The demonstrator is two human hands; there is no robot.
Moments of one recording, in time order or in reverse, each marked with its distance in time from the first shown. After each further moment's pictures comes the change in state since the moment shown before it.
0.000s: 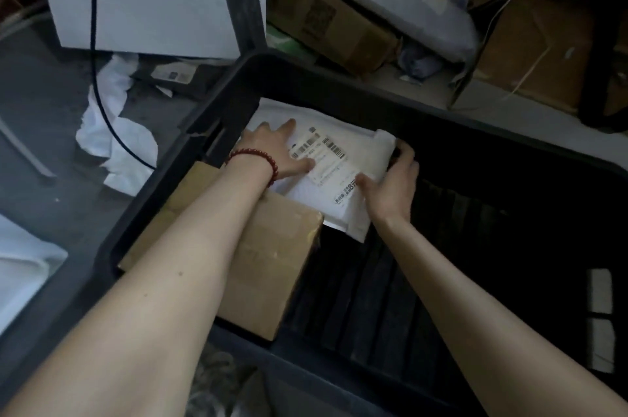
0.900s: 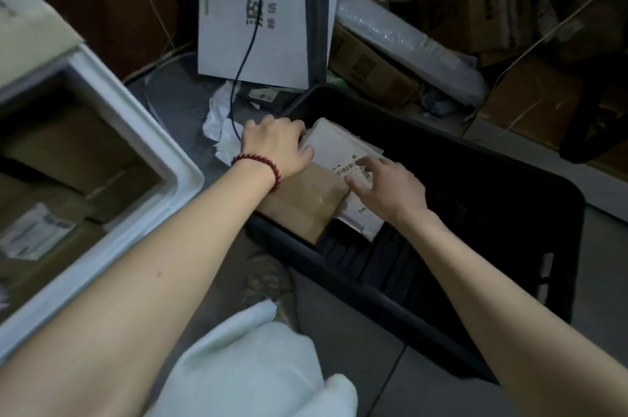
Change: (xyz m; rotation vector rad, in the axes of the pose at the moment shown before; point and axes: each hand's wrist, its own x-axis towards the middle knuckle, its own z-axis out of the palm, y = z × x) left_hand -0.192 -0.013 -0.060 0.166 0.439 -0.020; right_hand -0.105 -0.063 -0.076 -0.691 -0.293 -0.604
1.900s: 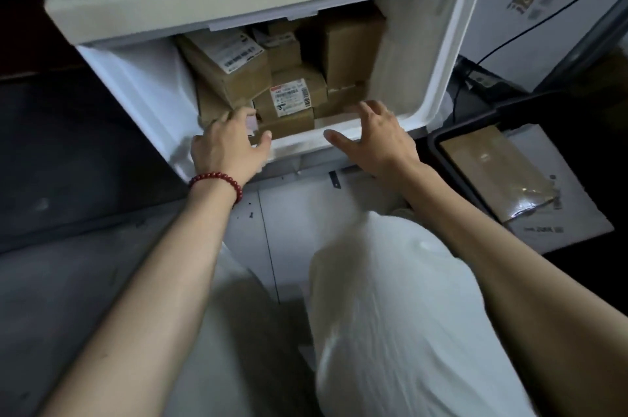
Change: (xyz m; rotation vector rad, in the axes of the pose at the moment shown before) left_hand -0.341 -0.210 0.031 -0.335 0.302 -0.953; right_hand -0.112 -0.303 0.052 0.077 -0.164 -0.658
